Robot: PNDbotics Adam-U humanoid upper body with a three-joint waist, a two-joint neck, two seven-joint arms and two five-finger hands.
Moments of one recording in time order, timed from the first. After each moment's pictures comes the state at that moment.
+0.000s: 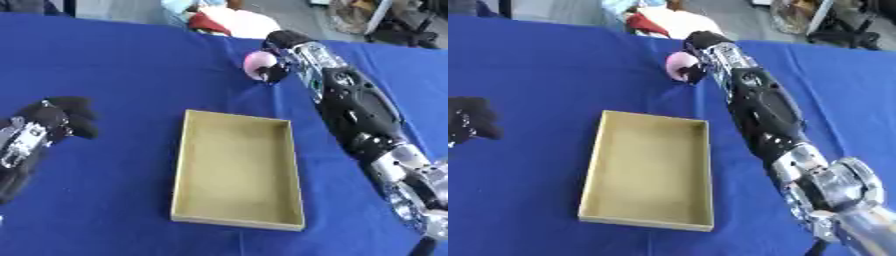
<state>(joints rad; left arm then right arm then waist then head) -0.38 0.24 -0.11 -1.83 0.06 0.05 -0.44 -1.14 -0.34 0.01 -0.70 1.26 -0.07 0.26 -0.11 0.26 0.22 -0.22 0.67</state>
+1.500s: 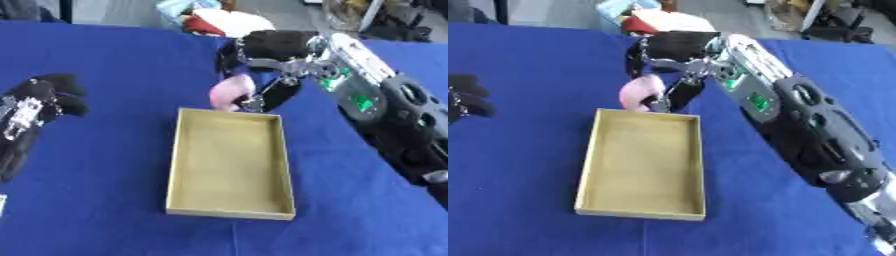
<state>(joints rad) -0.34 0.27 -0.03 -1.82 0.04 0.03 -0.34 -0.88 -0.47 0.46 -1.47 0.70 -0.33 0.56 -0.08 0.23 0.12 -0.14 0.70</state>
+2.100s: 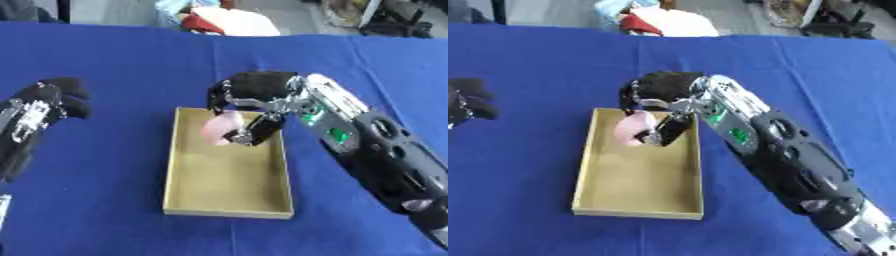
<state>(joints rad) -0.33 0.27 -0.03 -1.82 0.02 0.03 -0.35 -0.80 -0.39 0.48 -1.43 0.81 -0.37 0.53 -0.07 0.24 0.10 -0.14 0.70</state>
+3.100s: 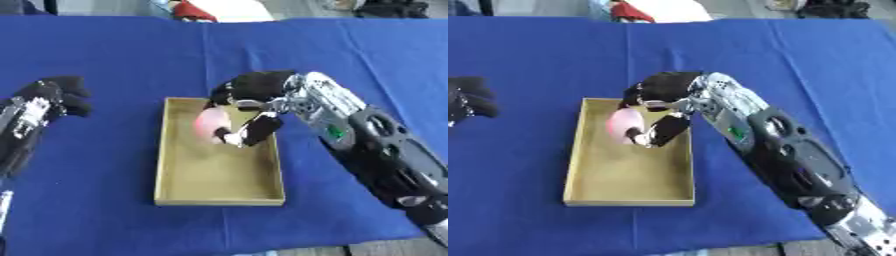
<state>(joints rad) -0.31 0.26 -0.03 -1.81 0.01 0.03 -0.36 -0.78 -0.40 0.47 -1.45 0.87 -0.35 0.62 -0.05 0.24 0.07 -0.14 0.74</state>
